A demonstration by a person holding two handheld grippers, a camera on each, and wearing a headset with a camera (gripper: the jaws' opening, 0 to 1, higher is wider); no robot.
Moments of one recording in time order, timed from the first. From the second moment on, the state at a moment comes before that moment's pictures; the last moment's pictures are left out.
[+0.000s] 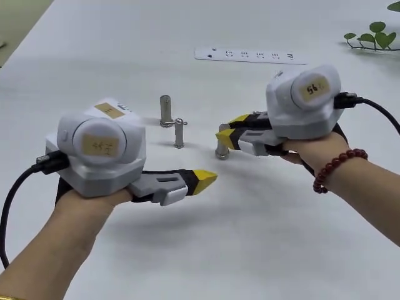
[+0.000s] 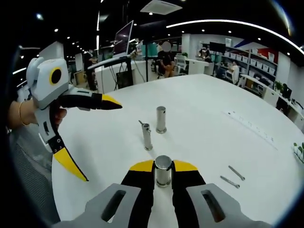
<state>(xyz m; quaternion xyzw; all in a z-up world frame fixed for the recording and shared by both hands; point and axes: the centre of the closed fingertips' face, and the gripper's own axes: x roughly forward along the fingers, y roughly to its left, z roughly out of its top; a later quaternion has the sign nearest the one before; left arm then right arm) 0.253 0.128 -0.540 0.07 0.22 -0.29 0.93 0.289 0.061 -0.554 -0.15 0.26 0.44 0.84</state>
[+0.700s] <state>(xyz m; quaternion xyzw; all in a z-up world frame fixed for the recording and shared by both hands) 0.254 0.126 -0.536 0.07 0.22 -0.30 0.93 0.269 0.063 -0.558 -0.16 0.26 0.46 0.84</state>
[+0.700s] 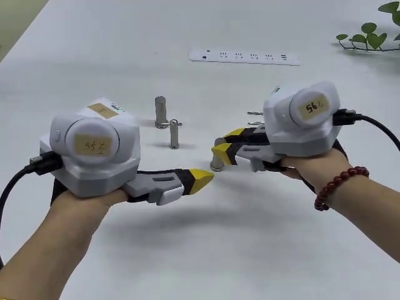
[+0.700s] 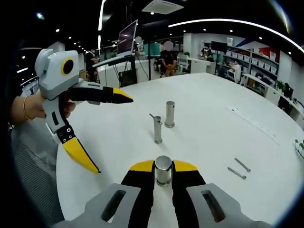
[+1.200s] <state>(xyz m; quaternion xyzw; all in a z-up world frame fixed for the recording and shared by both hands) 0.253 0.125 -0.537 0.07 0.22 -0.30 0.93 0.264 0.062 -0.555 -0.17 0.25 0.48 0.82</state>
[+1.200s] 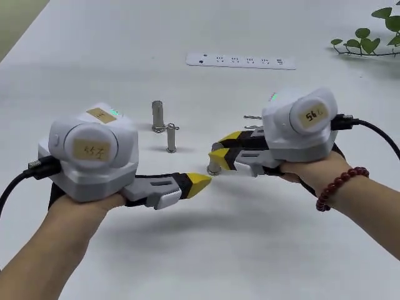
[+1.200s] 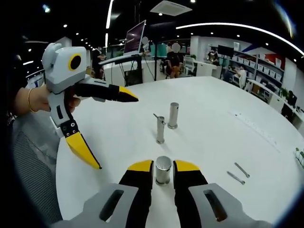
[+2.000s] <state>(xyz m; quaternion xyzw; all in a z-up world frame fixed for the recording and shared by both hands) 0.254 0.124 -0.530 0.06 0.21 -0.30 0.93 0.280 0.009 -0.542 -0.23 0.30 0.47 0.80</state>
